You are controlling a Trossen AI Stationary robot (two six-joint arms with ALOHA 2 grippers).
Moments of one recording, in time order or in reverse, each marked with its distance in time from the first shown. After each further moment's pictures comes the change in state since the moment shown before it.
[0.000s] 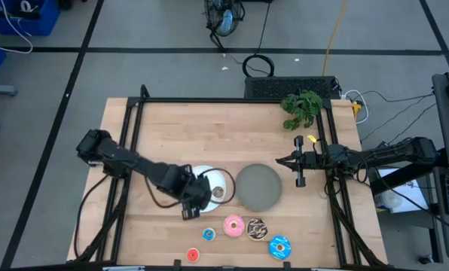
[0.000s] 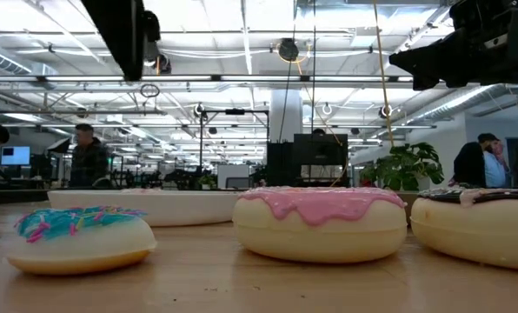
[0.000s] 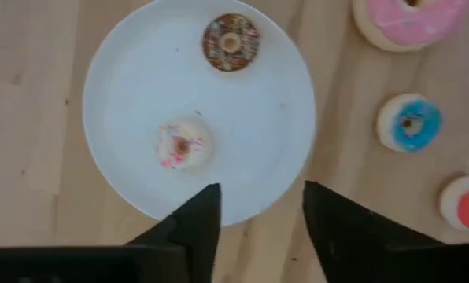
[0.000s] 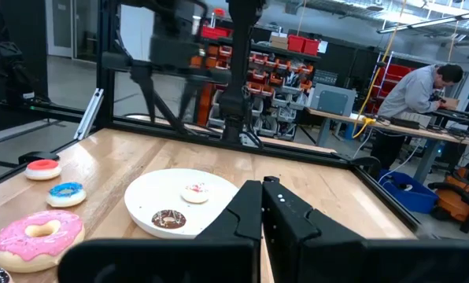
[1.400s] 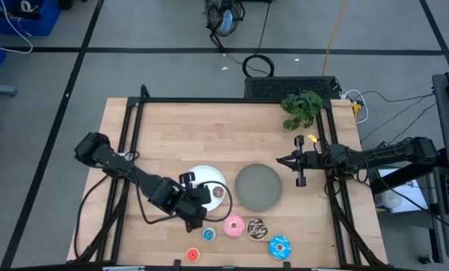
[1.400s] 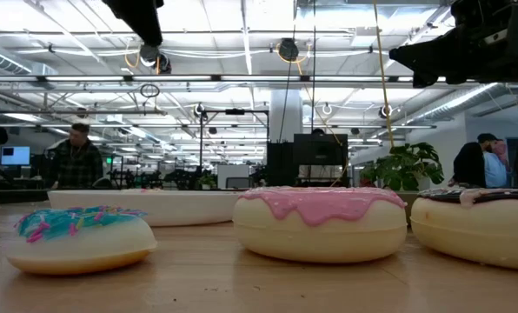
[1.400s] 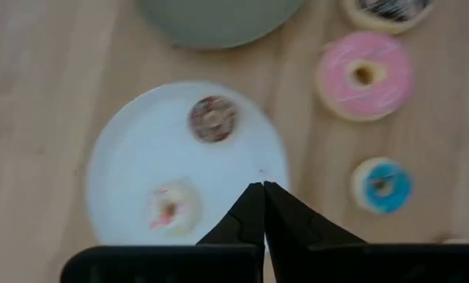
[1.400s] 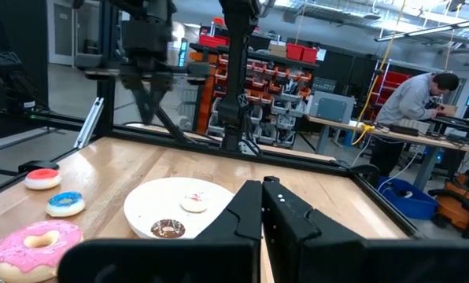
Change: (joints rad) left arm -0.123 0.009 0.000 0.178 -0.229 -0.036; right arm 0.000 0.000 0.000 0.027 -0.003 0.000
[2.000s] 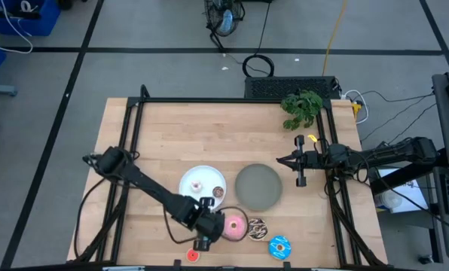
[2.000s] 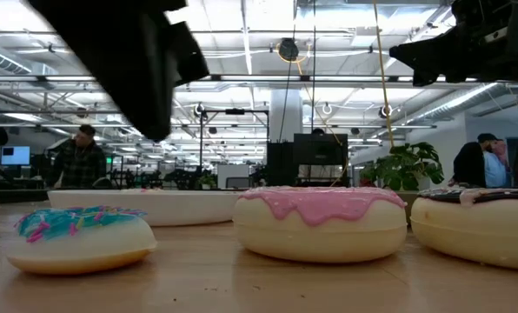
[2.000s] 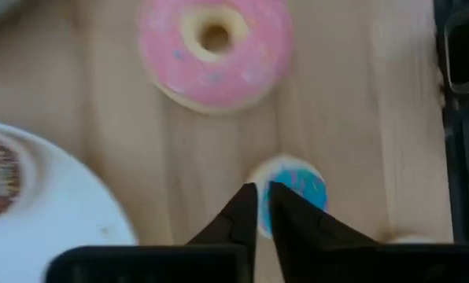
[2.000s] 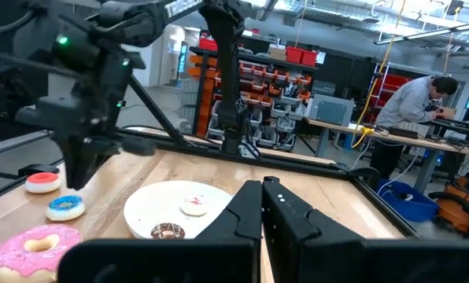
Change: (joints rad) left arm -0.016 0.257 0.000 0.304 0.288 0.204; right arm 0.000 0.000 0.000 0.011 -0.001 0.000
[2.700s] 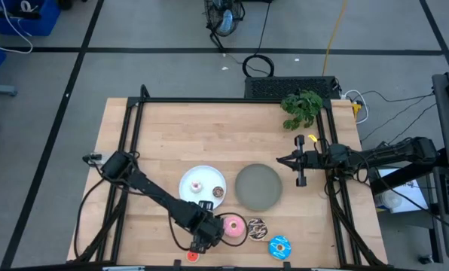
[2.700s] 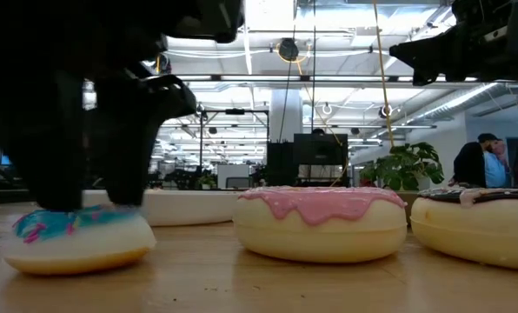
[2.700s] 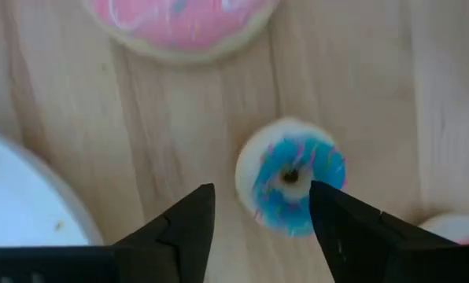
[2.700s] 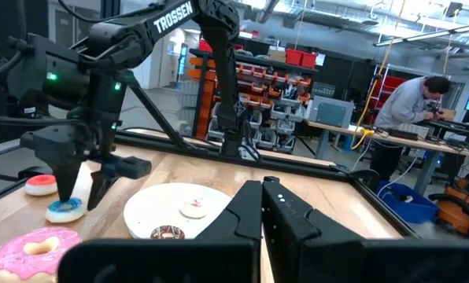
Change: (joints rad) left arm -0.015 0.076 0.000 -0.029 0.048 0.027; right arm 0.000 0.000 0.000 0.007 0.000 0.000
